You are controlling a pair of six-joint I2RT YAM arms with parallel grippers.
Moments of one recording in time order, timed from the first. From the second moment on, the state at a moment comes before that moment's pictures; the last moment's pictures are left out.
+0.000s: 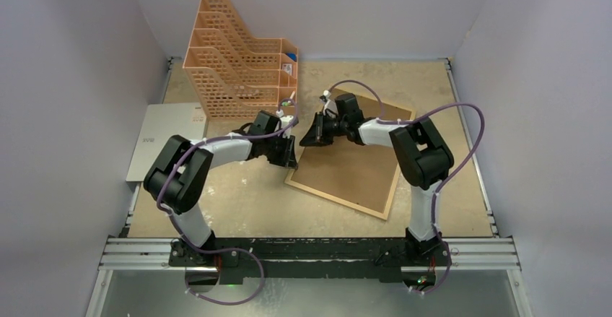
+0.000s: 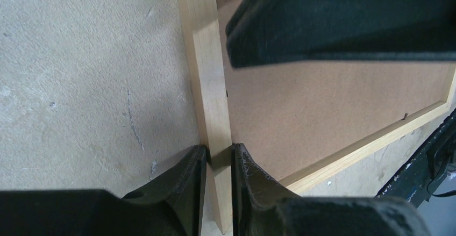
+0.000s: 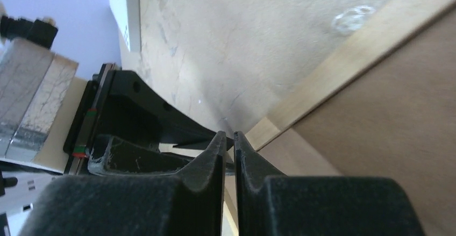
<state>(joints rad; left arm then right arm) -0.51 1.76 0.91 -0.13 0.39 -0.28 0.46 2.00 1.15 0.13 -0.70 0.72</state>
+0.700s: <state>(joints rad) -0.51 1.77 0.94 -0.18 0.39 -0.28 0.49 2.06 1.14 0.06 -0.79 0.59</state>
